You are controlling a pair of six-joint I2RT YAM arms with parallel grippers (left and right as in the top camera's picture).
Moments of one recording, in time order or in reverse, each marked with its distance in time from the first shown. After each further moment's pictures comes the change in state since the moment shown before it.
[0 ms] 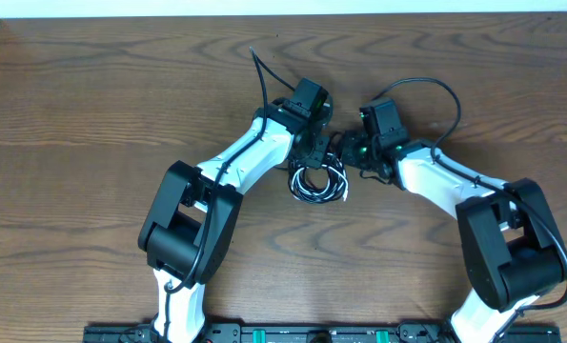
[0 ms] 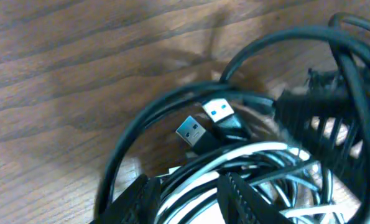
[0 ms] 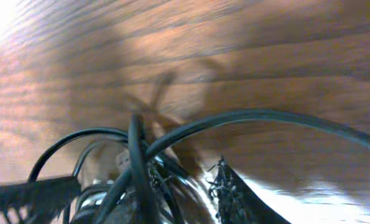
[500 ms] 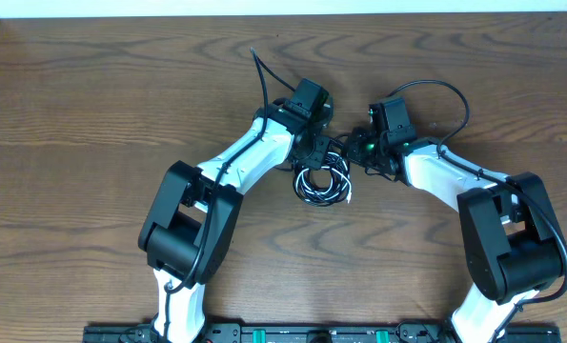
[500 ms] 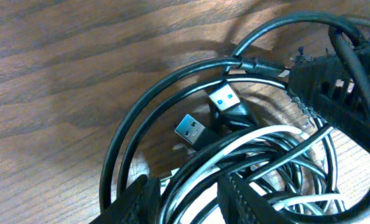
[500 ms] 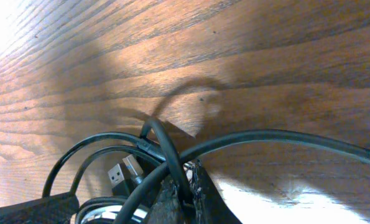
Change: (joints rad) left arm -0.001 -0.001 0.000 -0.006 0.003 0.000; right arm -0.048 0.031 0.001 0.022 -0.069 0.054
